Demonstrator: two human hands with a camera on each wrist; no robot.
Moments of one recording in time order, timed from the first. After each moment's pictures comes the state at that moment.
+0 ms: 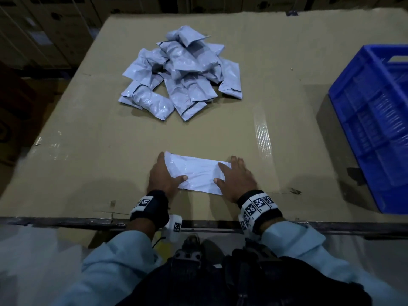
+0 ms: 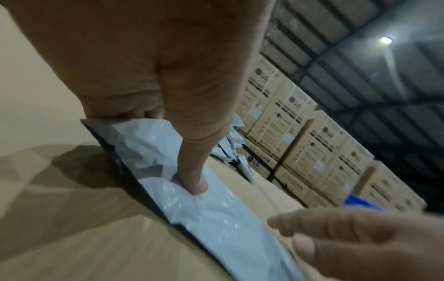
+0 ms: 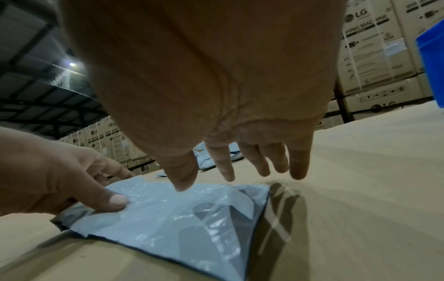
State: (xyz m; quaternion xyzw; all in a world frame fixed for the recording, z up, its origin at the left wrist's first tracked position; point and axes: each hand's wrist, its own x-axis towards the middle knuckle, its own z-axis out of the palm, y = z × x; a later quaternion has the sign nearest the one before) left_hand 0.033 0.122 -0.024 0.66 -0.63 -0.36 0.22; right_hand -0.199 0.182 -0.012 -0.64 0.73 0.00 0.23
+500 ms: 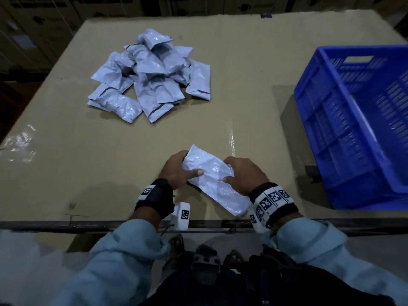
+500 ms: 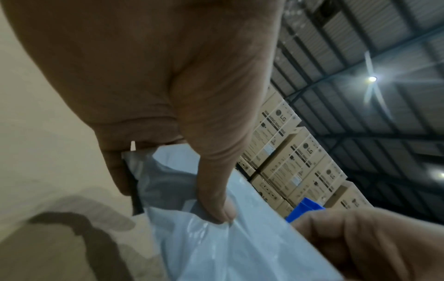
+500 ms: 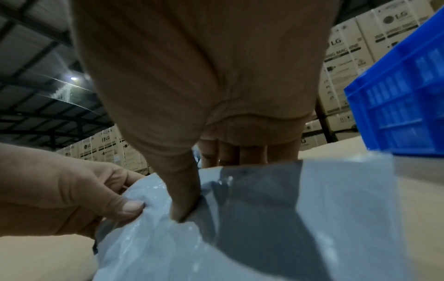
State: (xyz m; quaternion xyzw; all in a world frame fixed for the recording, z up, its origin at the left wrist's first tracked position) left_hand -0.113 0.134 -0.005 0.53 -0.68 -0.47 0.19; right_hand -0.343 0.221 0.039 -0.62 0.73 -0.07 0.27
